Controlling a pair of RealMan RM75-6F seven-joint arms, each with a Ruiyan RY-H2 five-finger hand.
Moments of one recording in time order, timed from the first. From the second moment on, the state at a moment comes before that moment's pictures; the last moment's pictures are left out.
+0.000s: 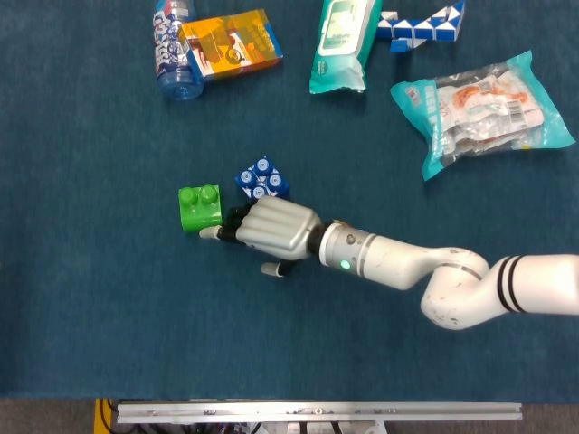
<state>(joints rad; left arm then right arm) -0.02 -1.04 -0.01 -1.70 1.52 1.53 0.01 1.18 -1.80 0.10 -1.29 -1.39 0.55 -0.01</state>
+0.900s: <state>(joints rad) -0.02 -1.03 -0.02 -1.69 1.51 1.53 -0.01 1.26 -1.97 0.20 -1.12 -1.36 0.50 0.03</state>
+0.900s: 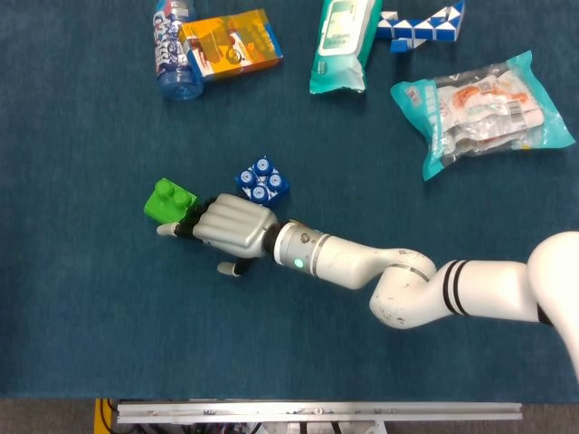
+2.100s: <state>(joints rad) -0.31 -1.00 0.01 -1.60 1.67 1.20 -0.16 0.98 -1.20 0.08 -1.76 -1.21 0.74 -0.32</state>
